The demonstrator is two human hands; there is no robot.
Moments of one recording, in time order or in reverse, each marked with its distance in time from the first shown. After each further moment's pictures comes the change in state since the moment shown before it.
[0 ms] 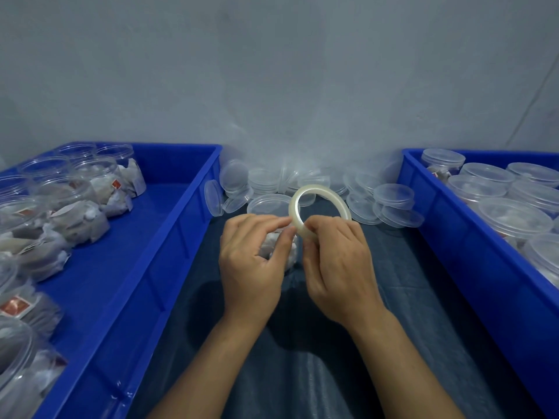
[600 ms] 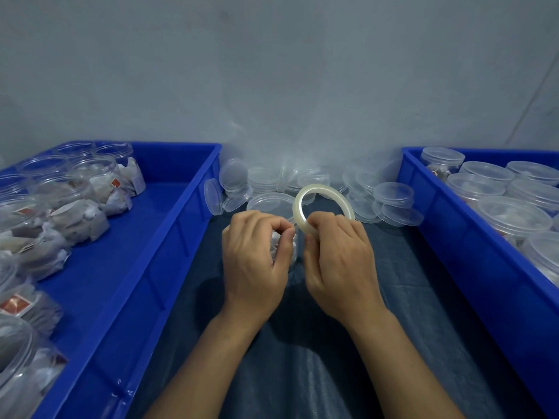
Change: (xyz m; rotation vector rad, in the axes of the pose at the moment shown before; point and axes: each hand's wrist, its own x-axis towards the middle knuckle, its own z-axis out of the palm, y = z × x) left_hand 0.001 -0.009 0.003 0.124 -0.062 0.140; right_hand 0.002 -0.002 0.000 -0.070 -0.009 0.081
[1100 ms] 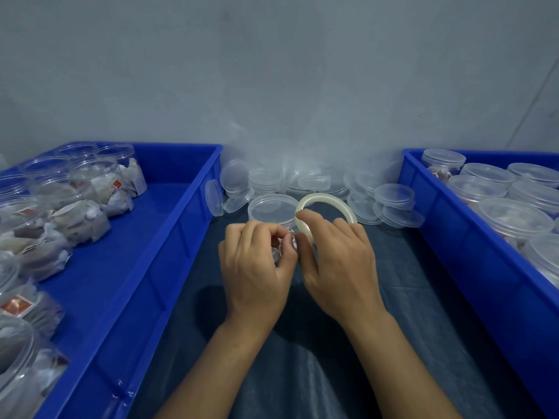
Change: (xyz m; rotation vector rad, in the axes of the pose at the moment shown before) left_hand -0.007 0.010 0.000 0.154 0.020 -0.106; right_hand 0.000 0.000 0.005 -0.114 -0.025 -0.015
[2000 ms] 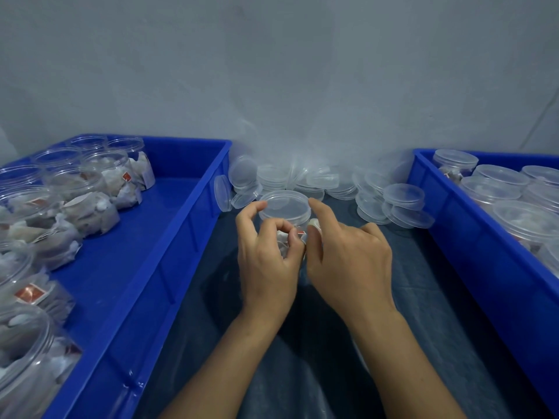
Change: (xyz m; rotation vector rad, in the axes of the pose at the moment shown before) left_hand 0.001 -0.001 0.009 -0.193 0.002 -0.197; right_hand 0.011 -0.021 -0.012 -0.193 -0.008 0.087
